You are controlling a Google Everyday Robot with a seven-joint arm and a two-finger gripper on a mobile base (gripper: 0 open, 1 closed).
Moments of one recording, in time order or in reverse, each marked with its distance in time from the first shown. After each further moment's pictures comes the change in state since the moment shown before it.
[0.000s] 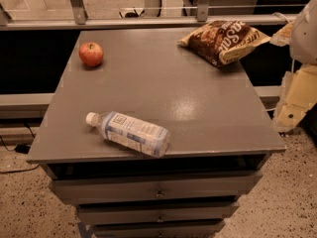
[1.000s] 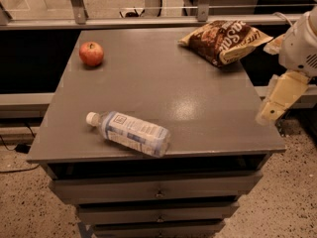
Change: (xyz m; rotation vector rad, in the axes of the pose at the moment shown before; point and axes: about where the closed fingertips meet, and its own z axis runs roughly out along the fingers) arm 0.010 -0.034 0.049 0.000 -0.104 0.082
